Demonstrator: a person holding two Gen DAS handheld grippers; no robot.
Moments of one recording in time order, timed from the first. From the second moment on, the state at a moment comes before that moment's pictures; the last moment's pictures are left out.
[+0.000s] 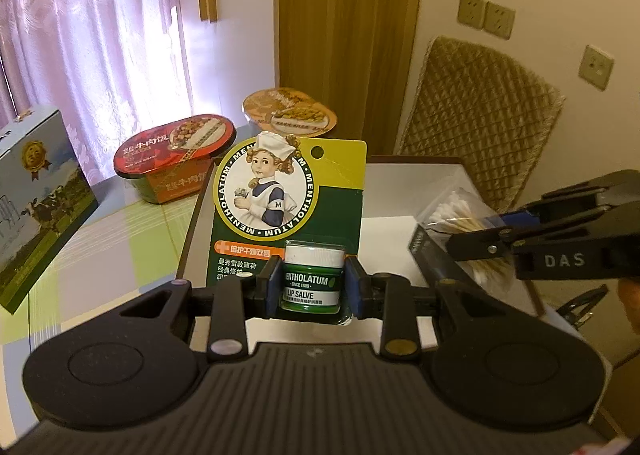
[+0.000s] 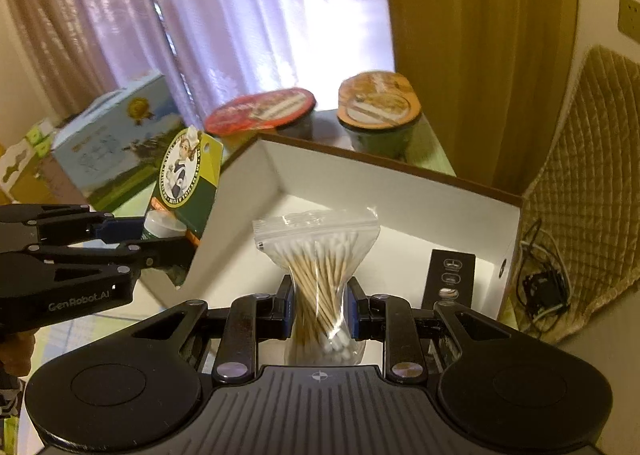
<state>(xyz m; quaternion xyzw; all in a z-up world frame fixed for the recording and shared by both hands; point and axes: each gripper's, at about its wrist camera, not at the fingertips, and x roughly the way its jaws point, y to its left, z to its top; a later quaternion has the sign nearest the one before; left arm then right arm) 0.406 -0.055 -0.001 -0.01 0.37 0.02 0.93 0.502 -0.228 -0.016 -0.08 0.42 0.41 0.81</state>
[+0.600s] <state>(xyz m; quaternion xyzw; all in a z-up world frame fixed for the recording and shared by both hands) 0.494 -0.025 -0.103 -0.04 0.55 0.03 0.84 0.540 -0.199 -0.084 -0.10 0.52 0.35 0.77</state>
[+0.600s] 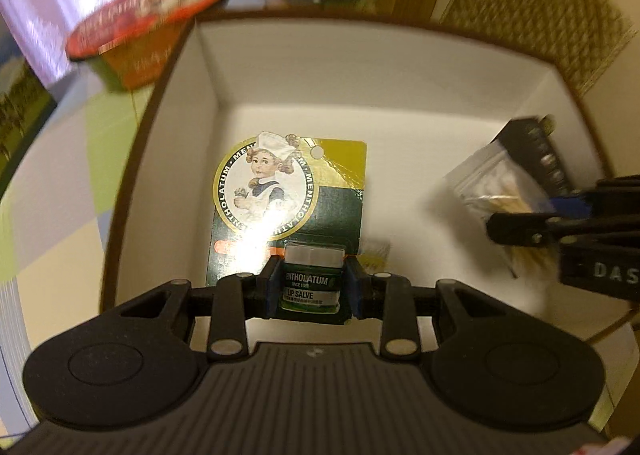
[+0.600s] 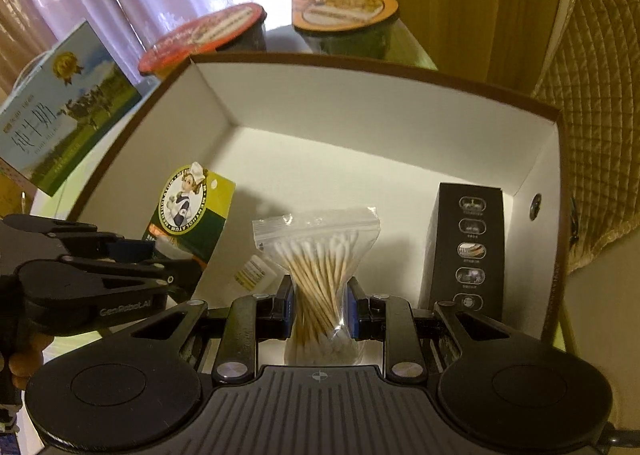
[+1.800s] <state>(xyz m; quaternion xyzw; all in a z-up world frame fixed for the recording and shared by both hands) 0.480 -0.023 -0.096 0.01 0.55 0.04 0.83 0.516 -0.208 -0.067 -0.19 0.47 0.36 0.78</state>
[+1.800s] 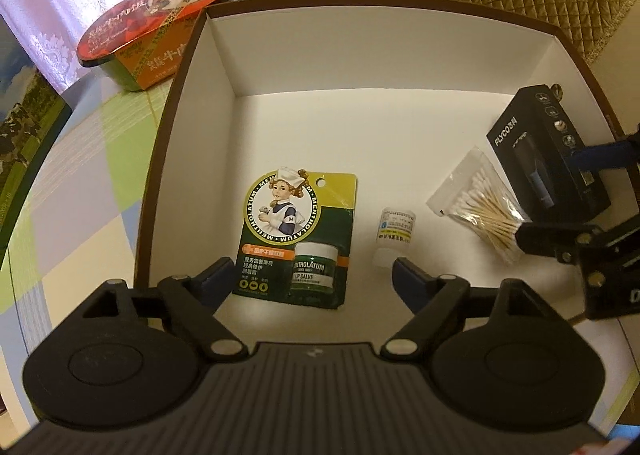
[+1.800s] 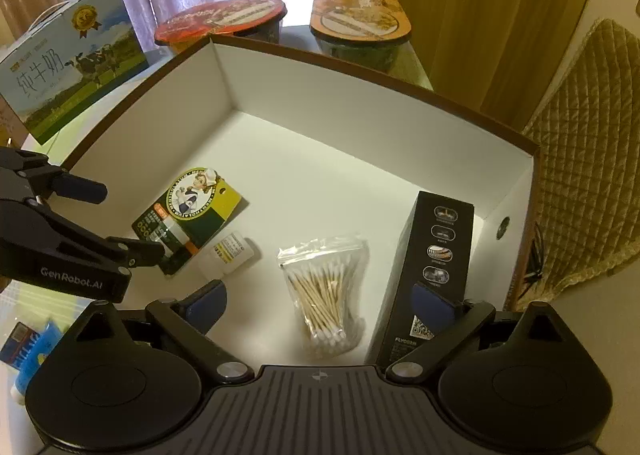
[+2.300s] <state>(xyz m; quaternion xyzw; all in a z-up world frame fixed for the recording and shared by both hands) 0.454 -0.028 -0.063 -0.01 0.52 0.06 0.85 0.503 -0.232 -0.043 -0.17 0.45 0.35 0.80</state>
